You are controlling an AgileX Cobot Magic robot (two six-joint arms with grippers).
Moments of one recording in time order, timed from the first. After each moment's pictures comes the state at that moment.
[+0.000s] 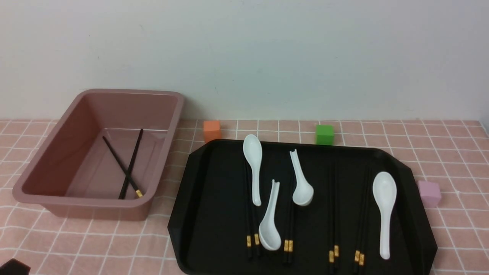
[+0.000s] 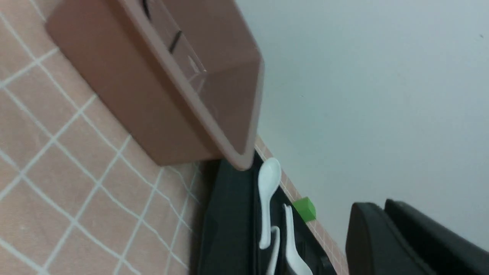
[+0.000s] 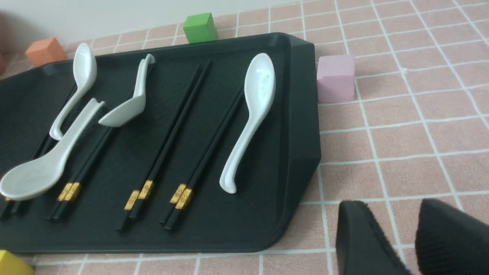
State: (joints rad) right arm 0.02 -0.01 0.01 0.14 0.41 0.11; left arm -0.04 0.00 -0.08 -0.55 0.28 -0.56
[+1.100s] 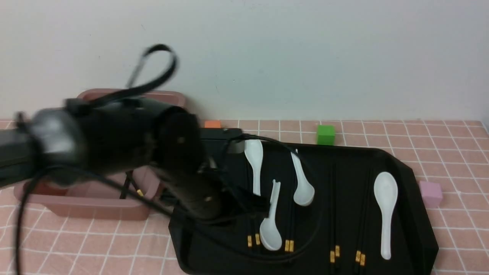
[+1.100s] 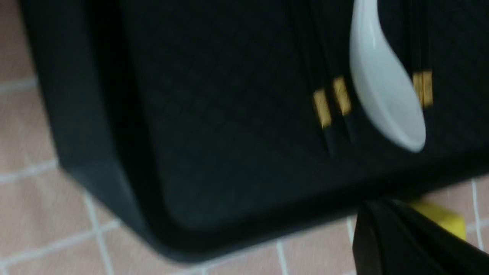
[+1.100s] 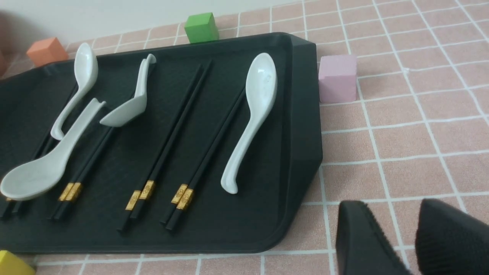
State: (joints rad) right arm 0.02 -0.01 0.01 0.14 0.41 0.11; left arm -0.65 1.74 -1.23 -0.12 0.73 -0.39
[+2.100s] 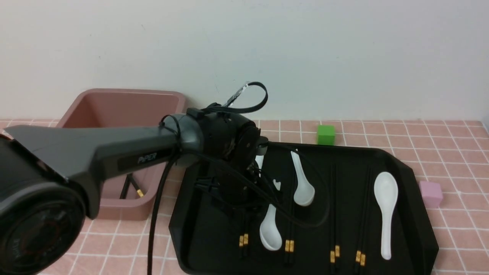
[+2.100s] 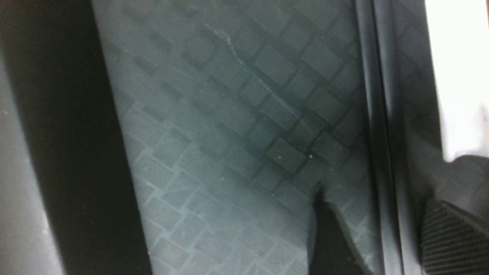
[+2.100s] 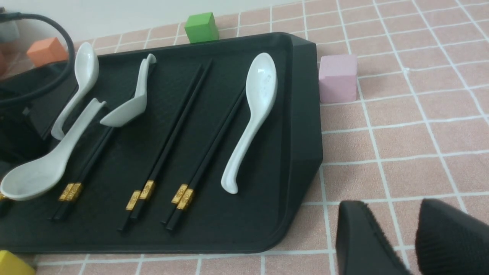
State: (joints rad) right arm 0.02 -0.01 0.01 0.14 0.41 0.11; left arm -0.63 2.14 -1.57 0.07 0.79 -0.49
